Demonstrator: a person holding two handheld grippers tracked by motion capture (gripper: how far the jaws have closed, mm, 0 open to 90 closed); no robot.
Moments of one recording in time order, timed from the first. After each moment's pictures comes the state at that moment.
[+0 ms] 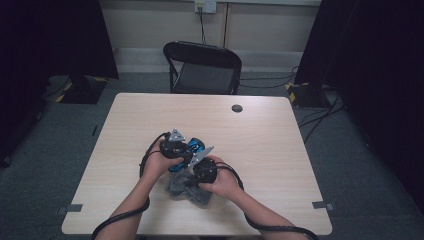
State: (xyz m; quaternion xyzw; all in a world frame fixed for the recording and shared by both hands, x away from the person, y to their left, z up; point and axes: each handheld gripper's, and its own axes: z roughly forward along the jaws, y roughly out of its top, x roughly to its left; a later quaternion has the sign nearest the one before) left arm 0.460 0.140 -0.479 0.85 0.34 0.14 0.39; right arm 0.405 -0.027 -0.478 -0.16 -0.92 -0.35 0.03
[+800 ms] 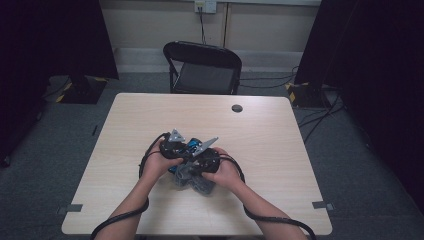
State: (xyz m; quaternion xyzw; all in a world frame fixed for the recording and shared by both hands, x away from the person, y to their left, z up) left arm 0.459 0.141 -0.479 0.85 0.34 0.14 0.38; right arm 0.437 -0.040 -0.479 -0.22 -0.91 -0.35 0.00
